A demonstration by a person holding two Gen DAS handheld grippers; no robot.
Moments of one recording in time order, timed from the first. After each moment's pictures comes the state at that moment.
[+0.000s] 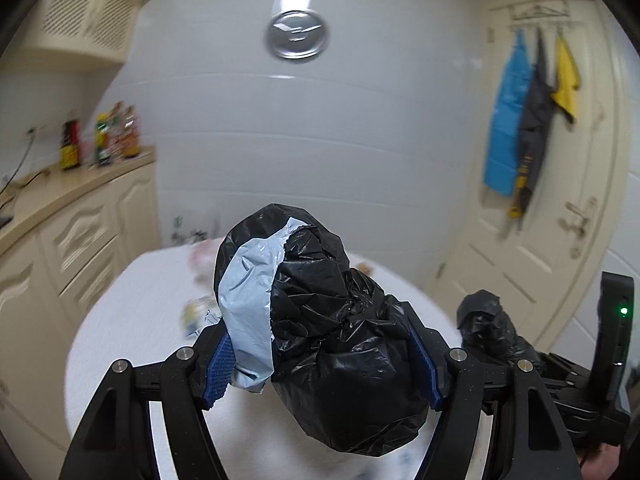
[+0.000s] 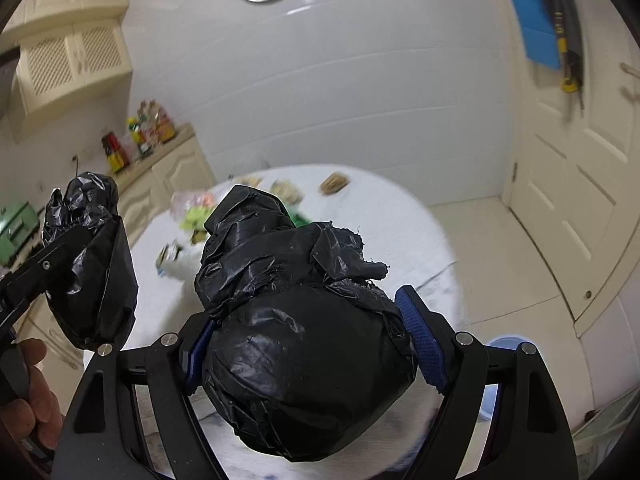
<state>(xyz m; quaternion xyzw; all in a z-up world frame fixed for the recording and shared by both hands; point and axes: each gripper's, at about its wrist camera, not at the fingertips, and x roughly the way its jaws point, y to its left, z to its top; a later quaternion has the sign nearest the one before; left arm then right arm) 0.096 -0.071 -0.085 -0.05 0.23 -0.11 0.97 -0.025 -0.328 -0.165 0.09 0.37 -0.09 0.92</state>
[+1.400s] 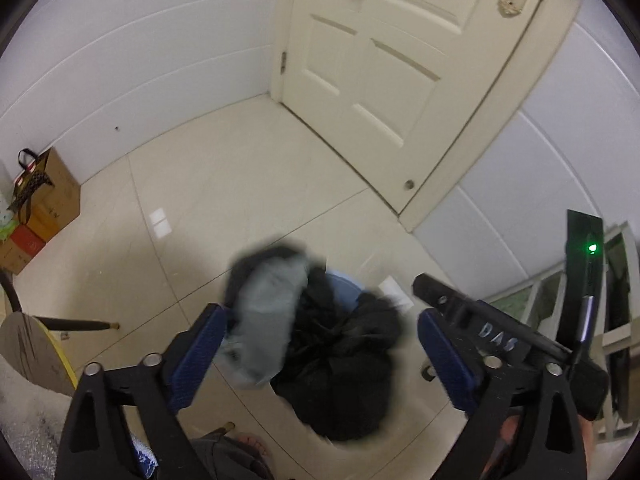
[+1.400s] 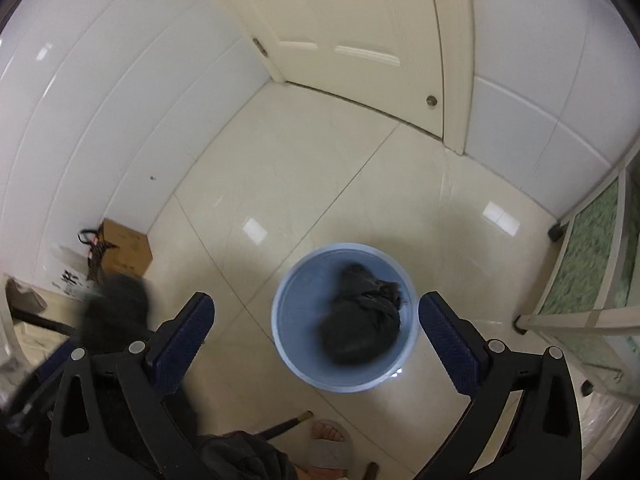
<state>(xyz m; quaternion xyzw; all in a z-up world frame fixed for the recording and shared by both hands) 0.348 -0.533 -0.353 0.11 0.52 -0.32 0.78 -0.143 -0.738 -0.349 0.36 0.43 -0.38 0.74</state>
